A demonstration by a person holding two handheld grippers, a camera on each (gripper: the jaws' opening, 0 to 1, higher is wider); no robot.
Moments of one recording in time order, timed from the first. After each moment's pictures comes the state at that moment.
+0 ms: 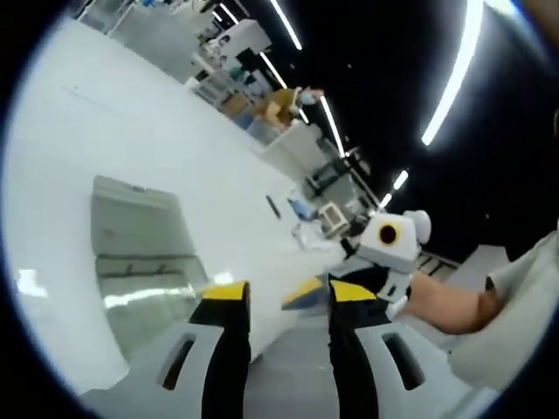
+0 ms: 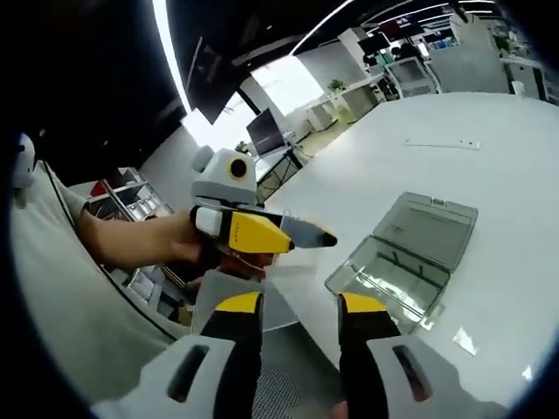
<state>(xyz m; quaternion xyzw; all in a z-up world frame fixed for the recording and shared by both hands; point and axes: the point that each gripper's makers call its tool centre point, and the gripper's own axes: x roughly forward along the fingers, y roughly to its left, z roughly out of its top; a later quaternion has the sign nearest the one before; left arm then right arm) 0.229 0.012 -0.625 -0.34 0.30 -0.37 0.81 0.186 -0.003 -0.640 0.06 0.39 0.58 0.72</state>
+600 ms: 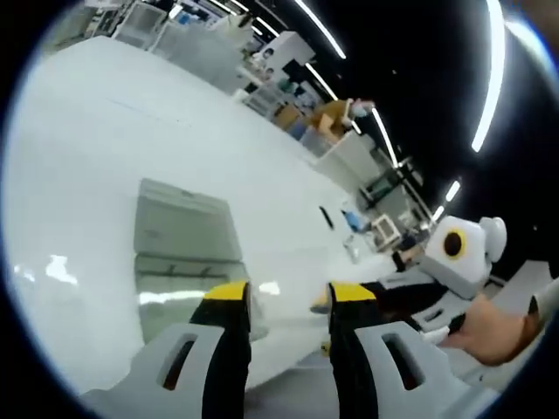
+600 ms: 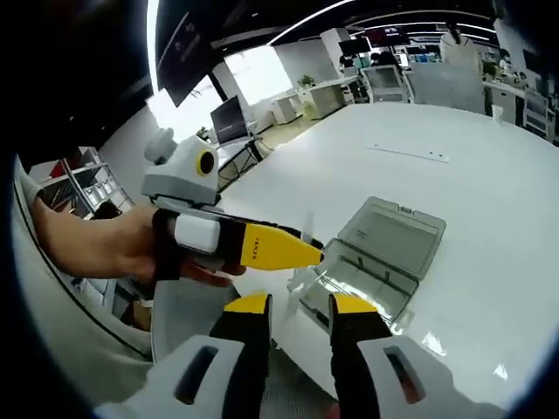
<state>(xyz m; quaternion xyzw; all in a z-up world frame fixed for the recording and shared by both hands) 0.247 0.025 -0.650 -0.31 0.32 -0.24 0.86 0.207 0.007 -0.653 -0.02 0.39 0.49 0.78</state>
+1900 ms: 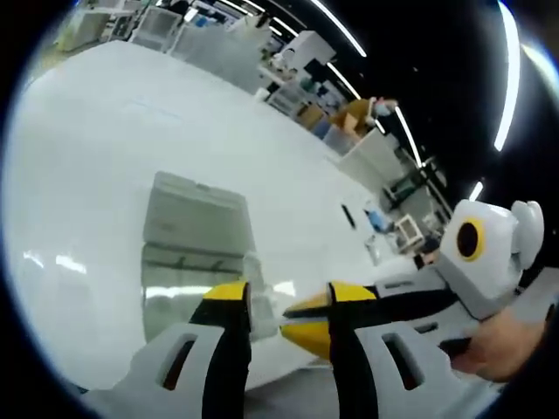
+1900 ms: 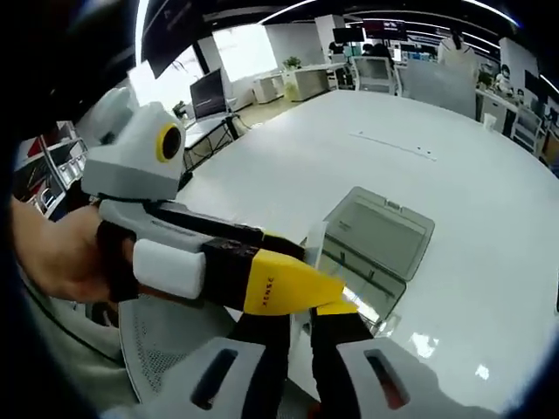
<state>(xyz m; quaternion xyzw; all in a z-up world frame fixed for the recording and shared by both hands) 0.246 0.019 -0.661 -0.30 0.34 -0.19 0.87 0.217 0.016 -0.675 -0.09 0.41 0.45 0.79</state>
